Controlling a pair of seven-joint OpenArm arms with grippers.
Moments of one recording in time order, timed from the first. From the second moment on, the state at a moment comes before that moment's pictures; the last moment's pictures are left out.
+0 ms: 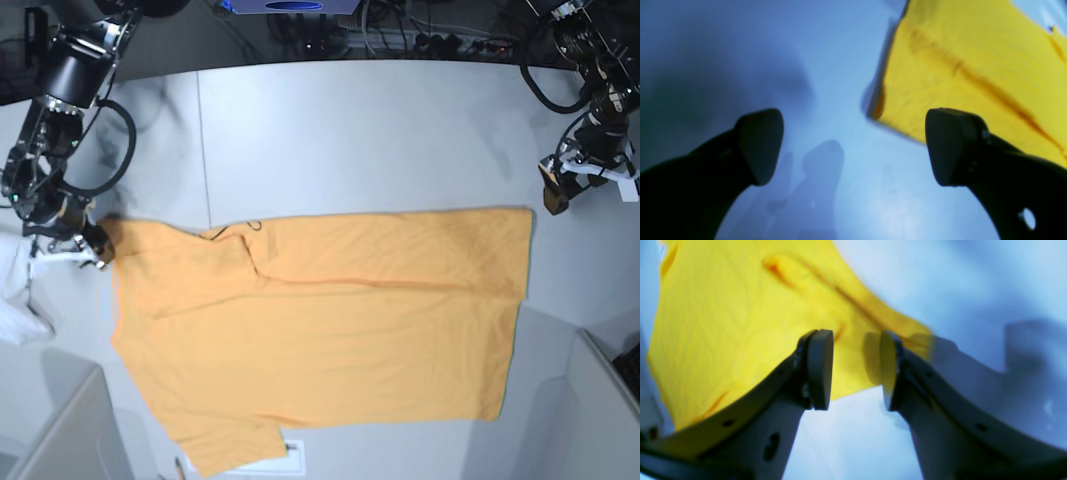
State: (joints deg) left arm 17.5 -13.7 -44.6 96.7 -42.5 -15.3 49.0; right arm 7.0 15.2 27.1 78.6 40.5 -4.4 -59.6
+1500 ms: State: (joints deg) left arm 0.1 -10.6 -39.4 68.4 -44.4 -16.3 45.8; right arm 1.5 3.1 37.0 77.0 41.4 -10.5 -42.7
